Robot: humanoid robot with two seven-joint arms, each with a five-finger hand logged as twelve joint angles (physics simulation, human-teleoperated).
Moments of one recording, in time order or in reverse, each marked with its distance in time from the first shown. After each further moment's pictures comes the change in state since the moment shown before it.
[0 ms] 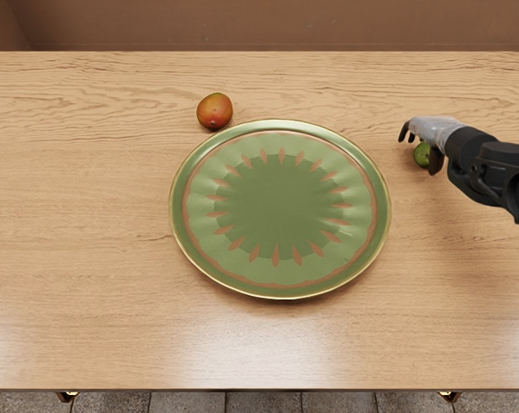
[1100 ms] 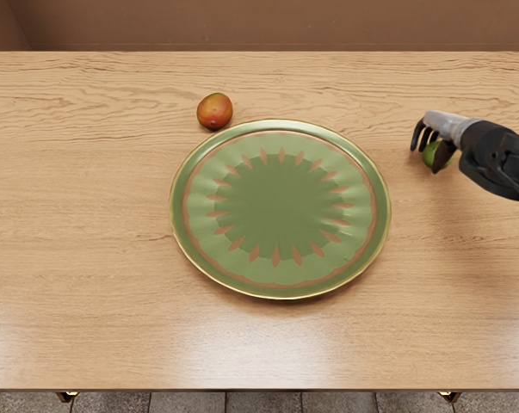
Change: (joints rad) left arm 0.000 0.000 0.000 0.000 0.000 0.000 0.000; right arm 0.012 -0.100 0.069 0.121 0.155 0.013 -0.065
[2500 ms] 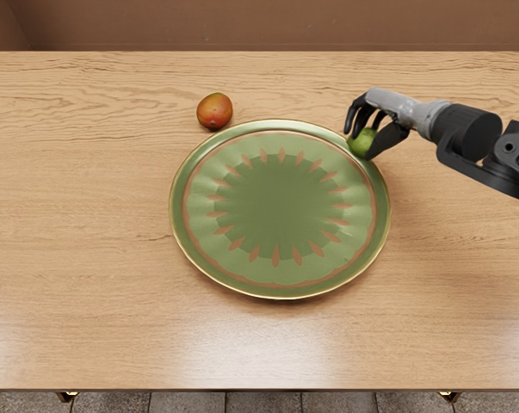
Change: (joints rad) left arm 0.000 0.000 0.000 0.000 0.000 0.000 0.000; right arm -0.003 -0.193 0.216 0.540 0.056 -0.013 0.000
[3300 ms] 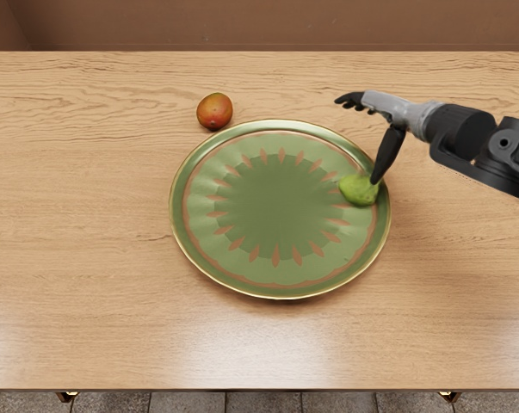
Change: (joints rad) left arm 0.000 0.000 0.000 0.000 0.000 0.000 0.000; right arm -0.016 0.018 0.085 0.013 0.031 0.077 -0.089
